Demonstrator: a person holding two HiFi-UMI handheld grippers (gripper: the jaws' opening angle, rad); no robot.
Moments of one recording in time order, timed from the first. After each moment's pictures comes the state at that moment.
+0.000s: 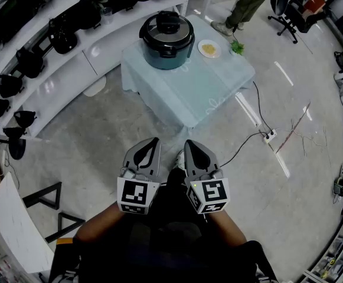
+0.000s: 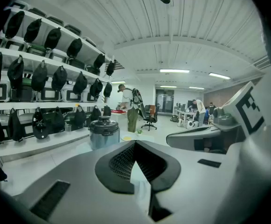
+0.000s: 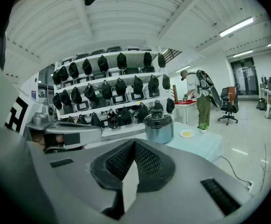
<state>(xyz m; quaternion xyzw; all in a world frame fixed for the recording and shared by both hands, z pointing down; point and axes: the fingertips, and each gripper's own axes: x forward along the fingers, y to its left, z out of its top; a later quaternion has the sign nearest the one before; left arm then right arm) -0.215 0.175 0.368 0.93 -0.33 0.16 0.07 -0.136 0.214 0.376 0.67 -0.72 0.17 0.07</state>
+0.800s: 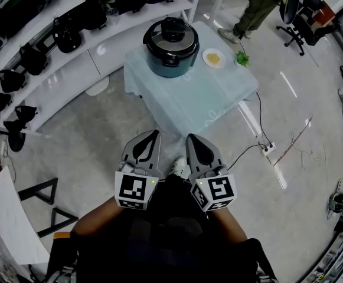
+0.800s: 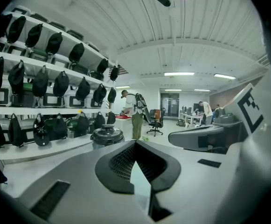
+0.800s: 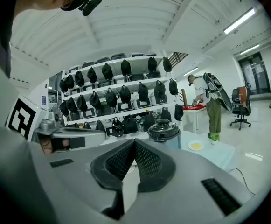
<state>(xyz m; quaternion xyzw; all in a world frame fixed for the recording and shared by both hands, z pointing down) -0.180 0.126 0.344 0.92 -0.36 0.12 0.06 -0.100 0.162 0.345 0.63 -0.76 0.14 0.04</state>
